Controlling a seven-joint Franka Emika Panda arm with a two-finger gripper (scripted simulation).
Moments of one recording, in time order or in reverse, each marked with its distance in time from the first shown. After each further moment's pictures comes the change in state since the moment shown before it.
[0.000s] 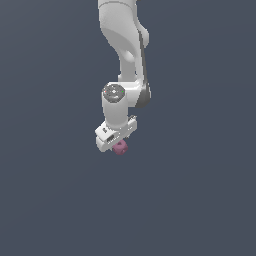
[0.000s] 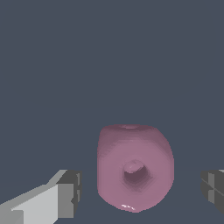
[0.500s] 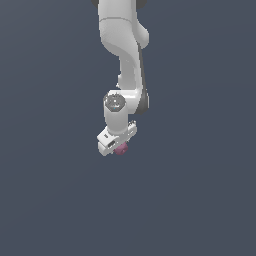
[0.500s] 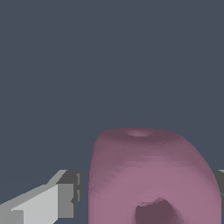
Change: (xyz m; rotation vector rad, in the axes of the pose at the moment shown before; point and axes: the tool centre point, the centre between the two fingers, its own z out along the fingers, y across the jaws) arm -0.001 -0.001 0.038 0.002 -0.001 -0.004
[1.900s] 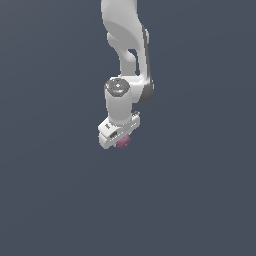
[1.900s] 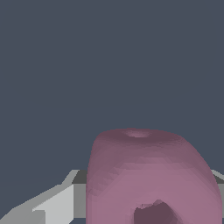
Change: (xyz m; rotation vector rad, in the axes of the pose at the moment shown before) arm 0.006 -0.011 -0.056 -0.001 0.000 0.000
